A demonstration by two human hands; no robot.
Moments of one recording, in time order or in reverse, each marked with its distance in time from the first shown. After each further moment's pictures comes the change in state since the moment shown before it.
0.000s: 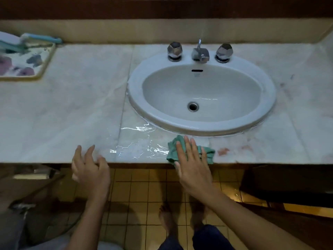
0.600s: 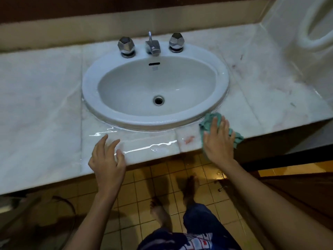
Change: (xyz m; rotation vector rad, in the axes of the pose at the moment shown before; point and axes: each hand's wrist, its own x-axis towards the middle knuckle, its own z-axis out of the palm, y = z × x) left_hand -0.044 0.080 0.049 -0.092 -0.273 0.481; right_hand -0.016 0.139 -0.044 0.071 0.076 0.579
